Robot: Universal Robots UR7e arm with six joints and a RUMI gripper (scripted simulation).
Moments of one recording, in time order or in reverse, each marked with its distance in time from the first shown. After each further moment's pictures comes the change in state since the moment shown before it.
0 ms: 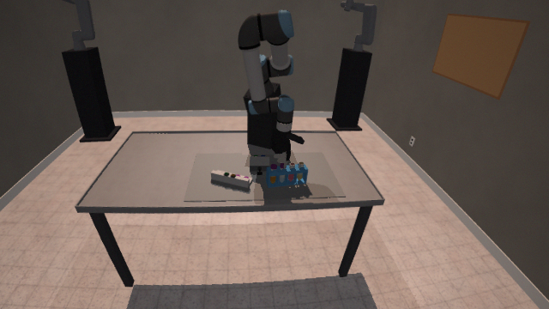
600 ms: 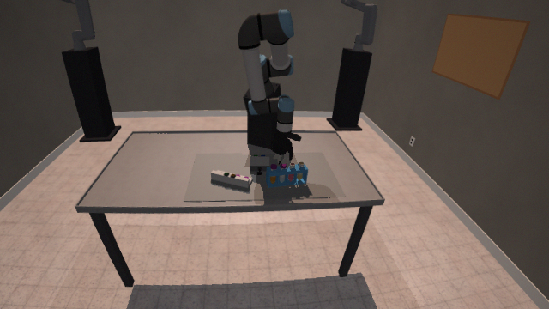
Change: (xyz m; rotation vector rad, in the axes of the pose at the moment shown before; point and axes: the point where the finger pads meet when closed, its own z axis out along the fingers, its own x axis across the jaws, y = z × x) arm 0.000 0.000 0.000 0.009 0.005 -0.375
